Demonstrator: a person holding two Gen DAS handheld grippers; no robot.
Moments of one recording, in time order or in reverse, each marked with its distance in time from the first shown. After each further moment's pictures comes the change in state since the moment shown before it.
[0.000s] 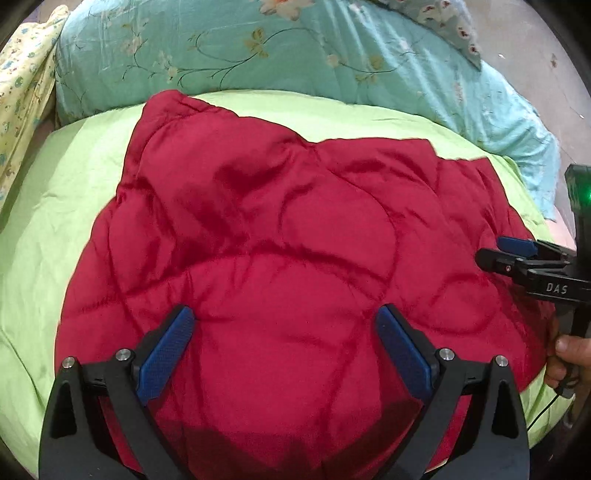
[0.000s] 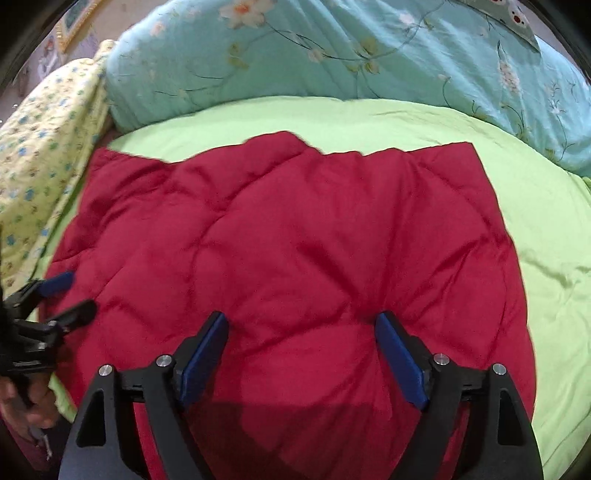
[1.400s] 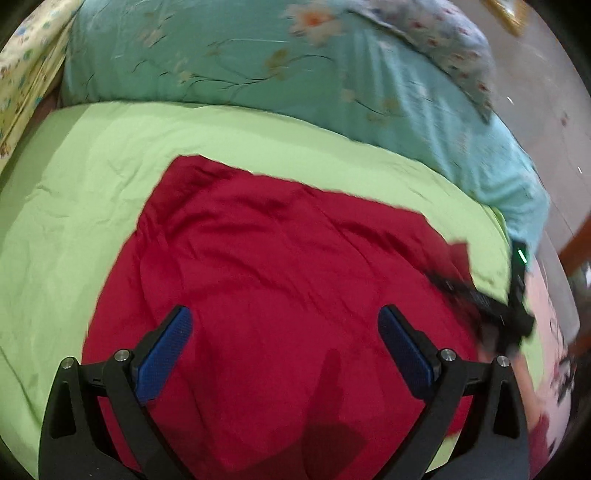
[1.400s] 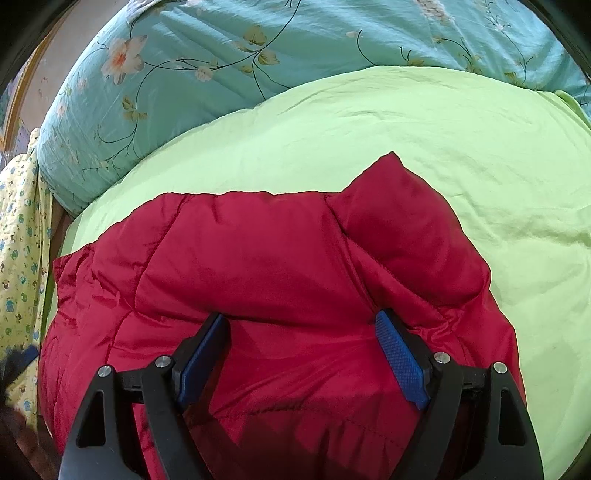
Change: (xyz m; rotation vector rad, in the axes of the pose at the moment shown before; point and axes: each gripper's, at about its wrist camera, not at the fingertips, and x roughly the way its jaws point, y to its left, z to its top) left arm -0.033 0.017 0.018 -0.117 -0.045 -0.107; right arm 0.050 -0.085 0.020 0.302 -0.049 0.021
